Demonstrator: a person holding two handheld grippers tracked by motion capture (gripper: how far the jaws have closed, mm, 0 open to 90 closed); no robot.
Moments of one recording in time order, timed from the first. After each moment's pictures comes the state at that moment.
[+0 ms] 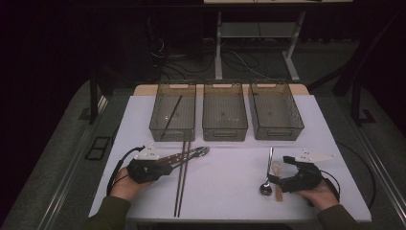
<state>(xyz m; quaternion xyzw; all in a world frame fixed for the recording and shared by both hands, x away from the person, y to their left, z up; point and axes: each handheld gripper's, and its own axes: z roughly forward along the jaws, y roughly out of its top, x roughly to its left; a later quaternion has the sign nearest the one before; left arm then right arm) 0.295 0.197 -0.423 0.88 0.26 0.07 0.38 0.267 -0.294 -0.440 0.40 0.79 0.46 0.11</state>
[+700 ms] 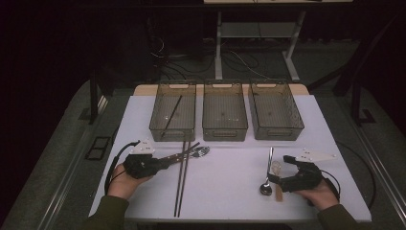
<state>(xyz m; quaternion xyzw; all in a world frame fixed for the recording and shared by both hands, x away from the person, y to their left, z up) 0.298 0.201 -0.405 0.87 0.29 0.08 0.39 0.267 -0.294 -0.439 0.40 0.78 0.46 0.11</state>
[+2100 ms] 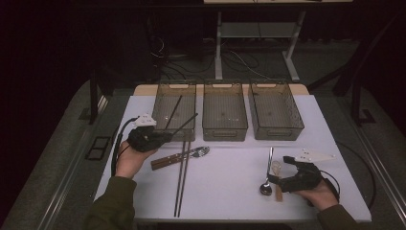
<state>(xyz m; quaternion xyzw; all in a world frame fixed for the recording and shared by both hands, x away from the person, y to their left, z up) 0.356 0.193 -0.376 0.83 0.33 0.12 0.42 0.268 -0.293 -0.441 0.40 0.79 0.46 0.11</state>
